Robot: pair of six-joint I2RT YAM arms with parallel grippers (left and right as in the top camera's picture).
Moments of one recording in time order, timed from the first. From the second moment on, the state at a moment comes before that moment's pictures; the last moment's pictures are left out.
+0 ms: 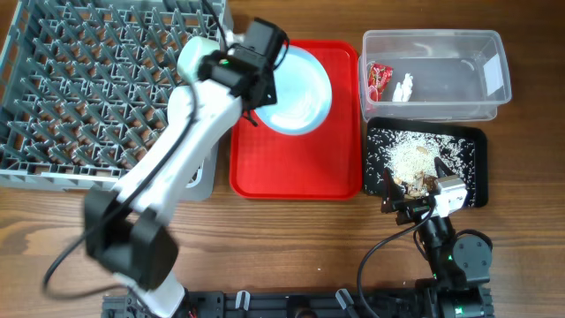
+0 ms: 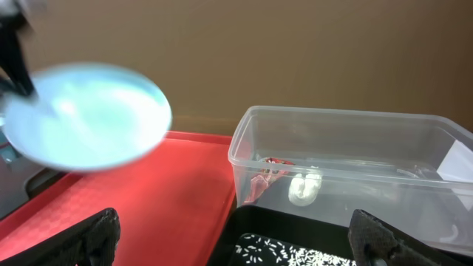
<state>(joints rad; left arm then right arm) -0.48 1.89 1.67 -0.99 -0.22 -0.57 0.08 0.02 0.05 -0.07 -0.13 0.02</state>
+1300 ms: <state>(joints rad) -0.34 1.81 1.45 -0.81 -1.52 -0.31 0.08 0.02 0.05 -0.07 -0.13 0.02</state>
